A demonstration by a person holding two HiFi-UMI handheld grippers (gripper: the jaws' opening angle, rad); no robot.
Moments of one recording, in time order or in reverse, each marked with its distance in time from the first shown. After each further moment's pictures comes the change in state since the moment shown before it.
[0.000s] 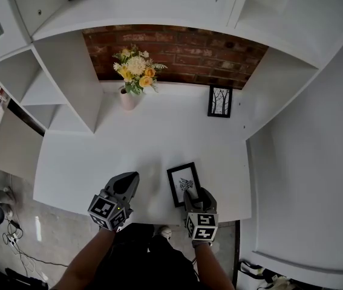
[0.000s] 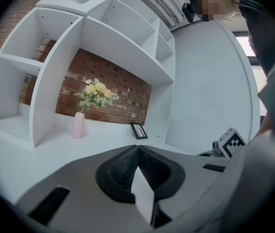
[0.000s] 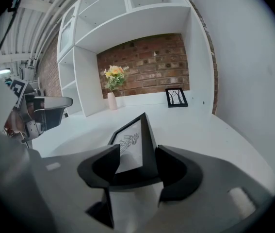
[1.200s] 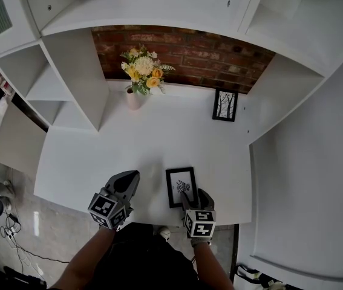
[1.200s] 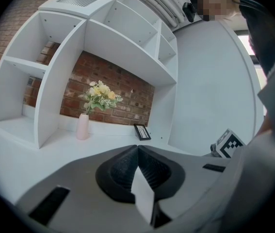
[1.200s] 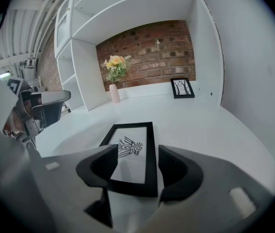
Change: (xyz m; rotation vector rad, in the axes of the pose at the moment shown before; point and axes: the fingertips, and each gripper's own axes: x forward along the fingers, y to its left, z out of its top) left arm -0.004 0.008 0.005 -0.010 -0.016 0.035; right arm 0.019 0.009 -0.012 0.015 0.098 0.043
